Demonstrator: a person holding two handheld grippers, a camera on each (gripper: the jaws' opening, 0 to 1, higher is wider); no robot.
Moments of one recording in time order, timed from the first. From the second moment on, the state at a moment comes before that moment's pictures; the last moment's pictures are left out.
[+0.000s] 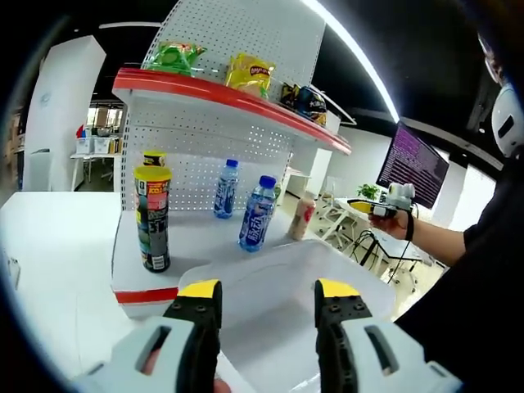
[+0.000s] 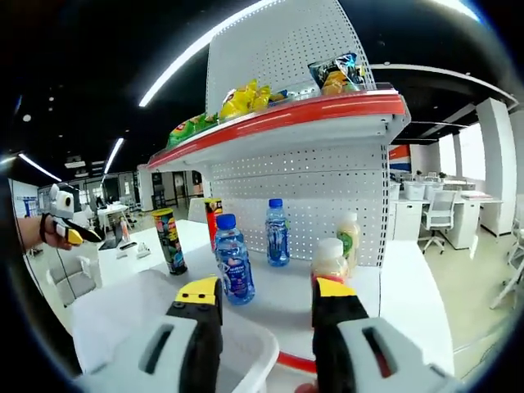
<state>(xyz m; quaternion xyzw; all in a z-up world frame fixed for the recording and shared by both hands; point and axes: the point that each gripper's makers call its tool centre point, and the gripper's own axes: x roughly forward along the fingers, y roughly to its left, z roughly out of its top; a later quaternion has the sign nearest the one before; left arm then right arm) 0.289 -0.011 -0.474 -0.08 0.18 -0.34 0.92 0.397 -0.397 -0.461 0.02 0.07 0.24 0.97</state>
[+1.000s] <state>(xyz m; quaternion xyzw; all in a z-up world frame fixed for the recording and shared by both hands) 0.289 -0.014 -0.470 -0.06 0.19 -0.35 0.91 0.296 -0.388 -0.469 0.00 0.16 0.25 0.96</state>
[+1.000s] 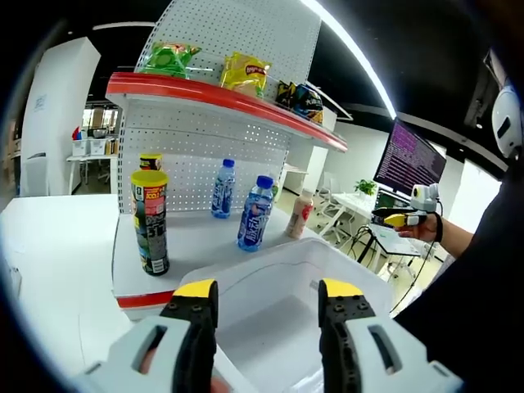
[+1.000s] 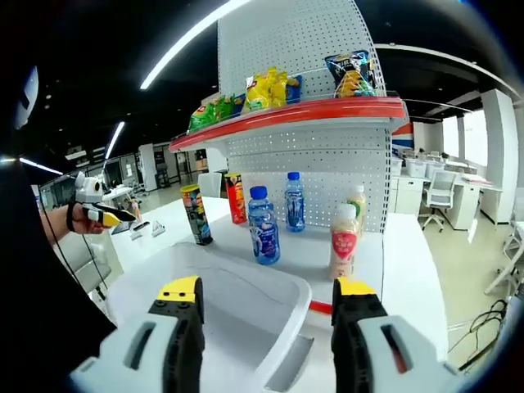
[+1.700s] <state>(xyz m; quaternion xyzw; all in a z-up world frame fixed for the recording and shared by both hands) 0.273 -0.056 -0.477 -0.04 0.23 -0.39 0.89 0.254 -0.387 -0.475 0.01 0.18 0.24 0.95</state>
